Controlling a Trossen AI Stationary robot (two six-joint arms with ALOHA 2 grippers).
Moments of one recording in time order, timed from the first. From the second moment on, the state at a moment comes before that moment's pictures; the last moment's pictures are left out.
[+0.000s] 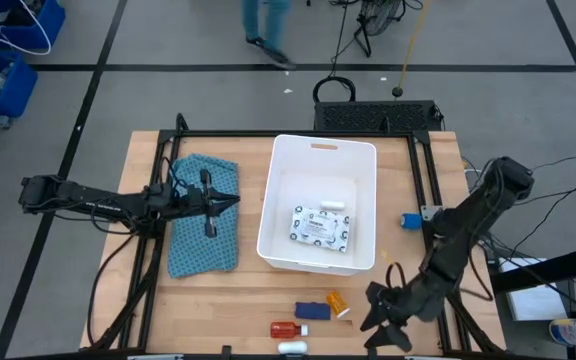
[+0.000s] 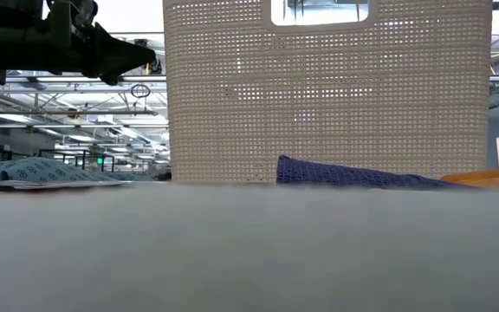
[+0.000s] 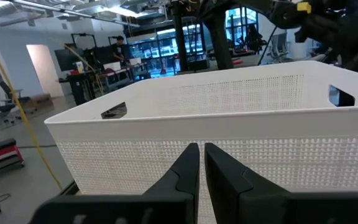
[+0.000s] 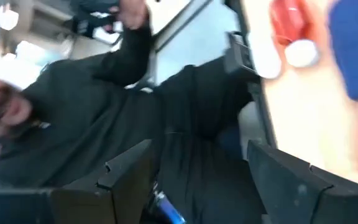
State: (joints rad) left arm 0.00 0.78 0.15 0.71 -0.13 0.15; right arm 0.88 1.36 0.86 0.03 0.15 1.23
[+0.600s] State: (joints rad) left arm 0.00 0.78 0.15 0.66 -0.13 0.17; right arm 0.86 1.58 0.99 0.03 0.22 1.27
